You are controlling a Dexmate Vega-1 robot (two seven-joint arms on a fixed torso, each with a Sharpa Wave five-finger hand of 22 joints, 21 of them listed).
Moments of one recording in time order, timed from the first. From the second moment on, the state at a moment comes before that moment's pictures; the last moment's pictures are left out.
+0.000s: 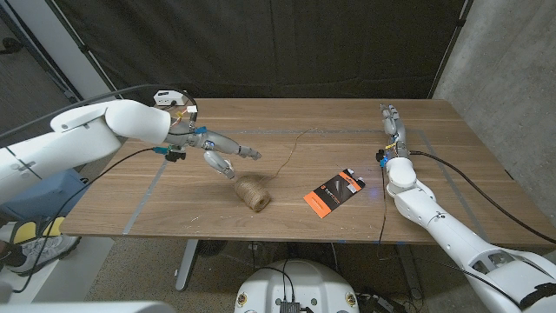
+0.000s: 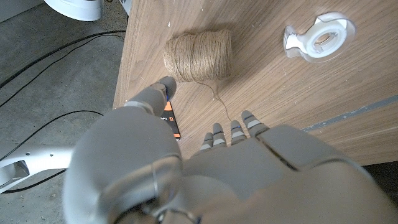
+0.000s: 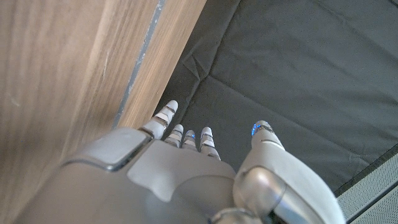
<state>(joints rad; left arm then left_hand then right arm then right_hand) 0.77 1.29 0.40 -2.05 -0.02 -0.16 -0.79 0.95 0.07 0.66 -0.17 0.36 -0.14 0.13 0.19 0.20 -0.14 0.08 0.35 0.37 -0.11 0.13 0.21 0.24 -0.03 0.10 0.19 0.18 -0.78 -0.43 -0.39 -1.15 0.33 0.36 -0.46 0.34 0.14 0.26 -0.06 0.18 -0.02 -0.03 0.18 0.19 -0.17 0.04 0.19 0.20 -0.16 0.02 0.19 0.21 0.13 -0.01 0.19 0.17</state>
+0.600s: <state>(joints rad) 0.81 1.31 0.39 -2.07 0.02 -0.19 -0.76 0.96 0.07 0.66 -0.17 0.36 -0.12 0.13 0.20 0.20 -0.14 0.08 0.38 0.39 -0.09 0.13 0.23 0.25 -0.01 0.10 0.20 0.18 -0.81 -0.44 -0.38 -1.16 0.31 0.38 -0.48 0.34 0.15 0.26 -0.06 0.18 -0.02 -0.03 0.19 0.19 -0.17 0.04 0.19 0.20 -0.16 0.02 0.19 0.21 0.13 -0.02 0.19 0.17</state>
